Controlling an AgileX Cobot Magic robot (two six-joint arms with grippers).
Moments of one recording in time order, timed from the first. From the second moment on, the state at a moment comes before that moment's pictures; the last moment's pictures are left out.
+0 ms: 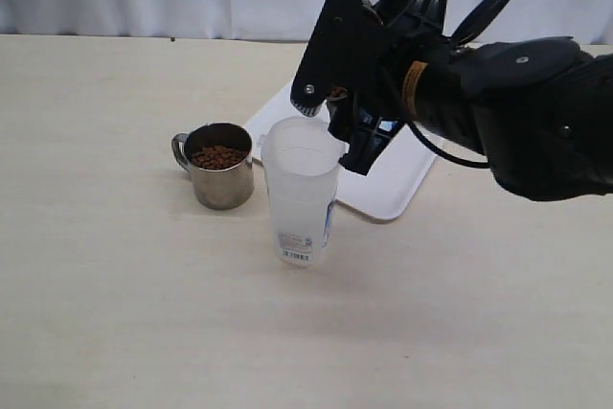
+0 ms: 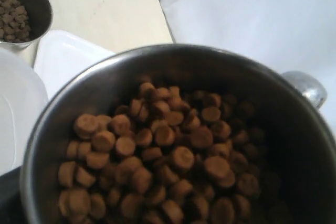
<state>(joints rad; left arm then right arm) -0.03 0.00 0.00 0.02 0.16 0.05 0.87 1.53 -0.90 -1.68 0.38 0.85</state>
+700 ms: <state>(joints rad) -0.03 0.00 0.00 0.02 0.16 0.05 0.87 1.53 -0.87 -1.68 0.38 0.62</state>
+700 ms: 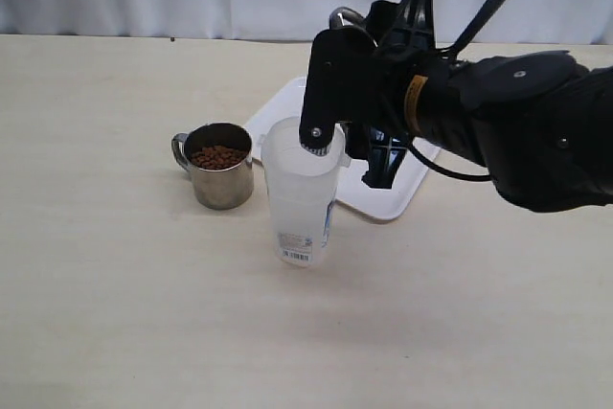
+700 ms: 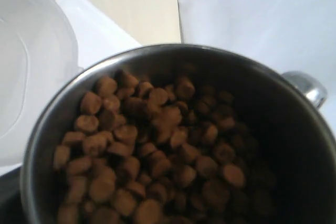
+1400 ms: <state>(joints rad) -0.03 0.00 0.00 0.02 0.16 0.05 0.87 1.53 -0.87 -1.73 0.36 0.55</state>
